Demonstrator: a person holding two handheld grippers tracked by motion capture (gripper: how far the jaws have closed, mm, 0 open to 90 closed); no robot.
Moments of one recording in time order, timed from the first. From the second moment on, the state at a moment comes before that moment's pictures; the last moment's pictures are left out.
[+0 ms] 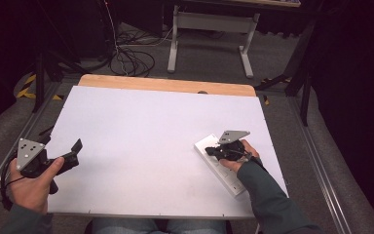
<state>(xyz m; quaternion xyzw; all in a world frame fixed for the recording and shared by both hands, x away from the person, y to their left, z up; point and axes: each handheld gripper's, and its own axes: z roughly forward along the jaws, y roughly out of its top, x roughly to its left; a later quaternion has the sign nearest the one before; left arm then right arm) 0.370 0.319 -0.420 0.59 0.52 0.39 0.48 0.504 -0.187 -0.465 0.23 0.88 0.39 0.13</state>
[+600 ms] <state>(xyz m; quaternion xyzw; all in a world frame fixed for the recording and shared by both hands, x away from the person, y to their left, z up) 0.370 0.319 -0.420 0.59 0.53 0.38 0.48 0.504 -0.186 -0.466 0.23 0.88 0.39 0.14</state>
